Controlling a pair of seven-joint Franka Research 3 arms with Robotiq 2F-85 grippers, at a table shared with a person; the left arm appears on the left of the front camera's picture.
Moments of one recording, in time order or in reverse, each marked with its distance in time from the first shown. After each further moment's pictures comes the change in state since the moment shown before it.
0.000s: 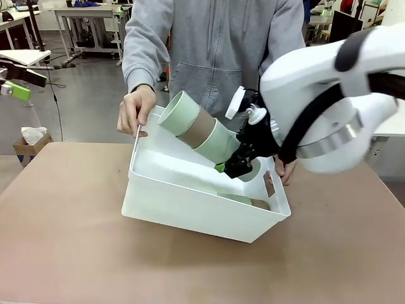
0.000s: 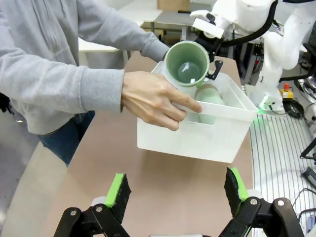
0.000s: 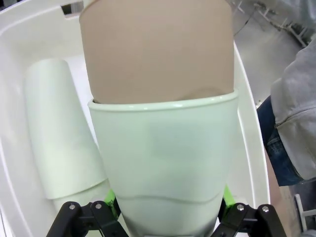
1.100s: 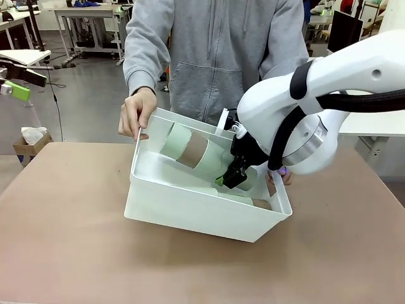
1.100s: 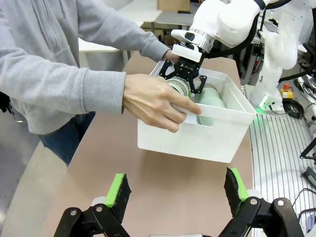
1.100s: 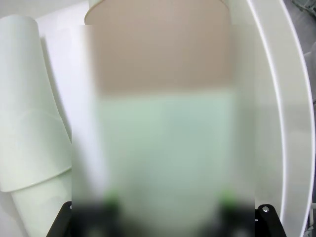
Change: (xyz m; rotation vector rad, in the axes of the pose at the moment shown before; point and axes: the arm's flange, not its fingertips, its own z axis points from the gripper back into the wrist) left arm 0.000 0.000 0.000 0.000 0.000 0.000; right arm -0.028 -0.026 -0.054 0.084 0.152 0.021
